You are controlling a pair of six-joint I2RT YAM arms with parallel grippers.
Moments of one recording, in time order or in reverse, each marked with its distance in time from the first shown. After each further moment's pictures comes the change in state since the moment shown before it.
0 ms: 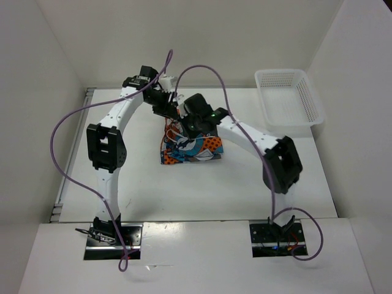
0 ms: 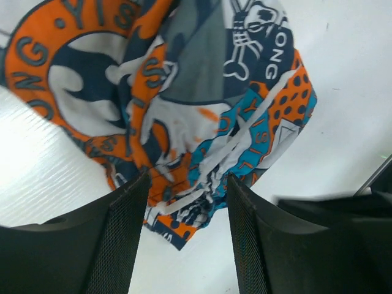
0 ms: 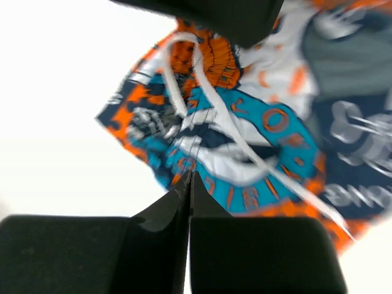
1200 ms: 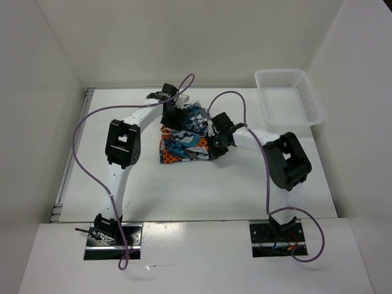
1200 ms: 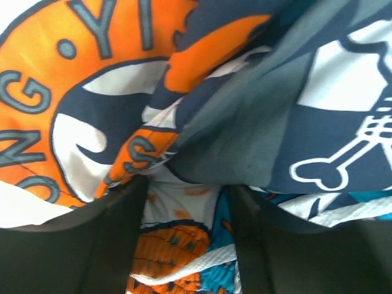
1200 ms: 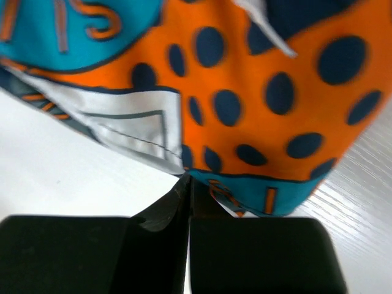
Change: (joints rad) left arm -0.111 0.200 -0.054 0.198 -0.402 0.001; right arm -0.206 -0.089 -0.463 0.118 -0.123 0.130
